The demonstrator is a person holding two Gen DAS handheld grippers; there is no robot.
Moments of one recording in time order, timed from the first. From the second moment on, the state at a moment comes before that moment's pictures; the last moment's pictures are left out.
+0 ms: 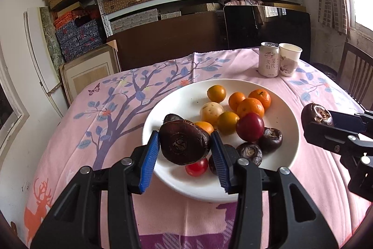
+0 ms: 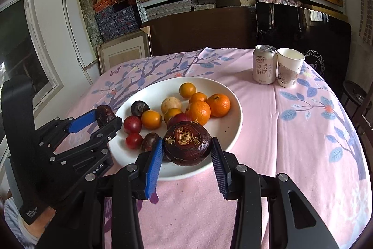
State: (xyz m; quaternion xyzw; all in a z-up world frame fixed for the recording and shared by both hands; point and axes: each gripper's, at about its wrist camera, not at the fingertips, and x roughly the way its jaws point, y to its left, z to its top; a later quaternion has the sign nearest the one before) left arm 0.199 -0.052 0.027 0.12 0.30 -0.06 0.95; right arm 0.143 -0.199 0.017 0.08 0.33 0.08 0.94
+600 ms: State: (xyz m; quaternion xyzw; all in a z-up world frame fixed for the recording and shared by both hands) left arm 0.266 -0.055 -0.001 0.10 0.32 -0.06 0.94; right arm 0.205 -0.183 -0.009 0.04 0.35 0.08 0.93
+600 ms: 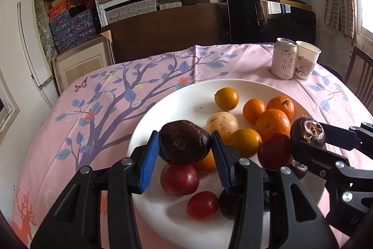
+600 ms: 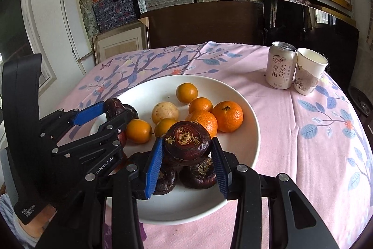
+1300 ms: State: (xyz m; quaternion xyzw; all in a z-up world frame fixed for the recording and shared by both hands) left arm 0.208 -0.040 0.023 0.10 0.27 -0.04 0.96; right arm 0.162 -0.192 0.000 0.07 0.31 0.05 0.95
